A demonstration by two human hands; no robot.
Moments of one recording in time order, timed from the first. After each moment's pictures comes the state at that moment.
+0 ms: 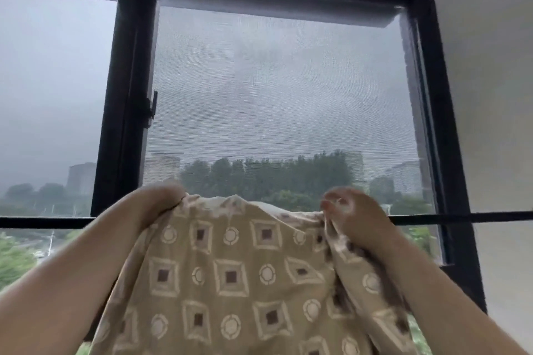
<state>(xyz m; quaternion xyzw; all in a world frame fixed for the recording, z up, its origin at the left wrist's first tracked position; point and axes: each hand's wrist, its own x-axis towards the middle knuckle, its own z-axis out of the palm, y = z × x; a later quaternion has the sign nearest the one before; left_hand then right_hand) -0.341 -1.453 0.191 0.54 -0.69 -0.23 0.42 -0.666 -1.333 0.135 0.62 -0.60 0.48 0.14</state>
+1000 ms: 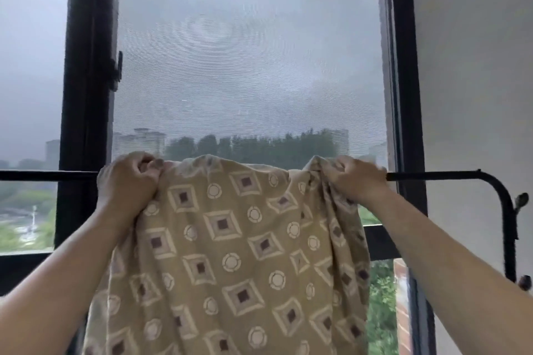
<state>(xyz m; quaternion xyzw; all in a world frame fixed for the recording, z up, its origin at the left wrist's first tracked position) -0.356 -1.420 0.113 0.46 -0.63 0.06 0.62 -0.733 -1.305 0.130 0.52 -0.75 0.36 0.19</state>
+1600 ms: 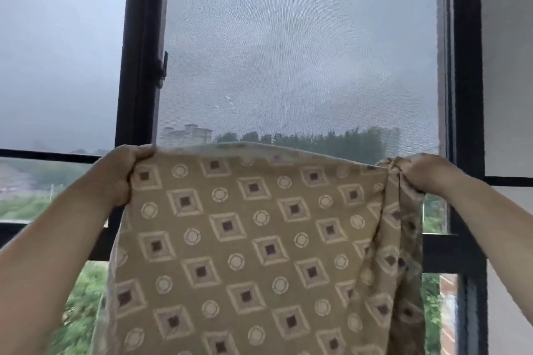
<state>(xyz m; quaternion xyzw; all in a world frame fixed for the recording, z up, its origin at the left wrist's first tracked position) -0.320 -1.380 0.129 0.34 -0.48 -0.50 0.63 -0.840 -1.327 0.156 0.54 -0.79 0.25 0.17</state>
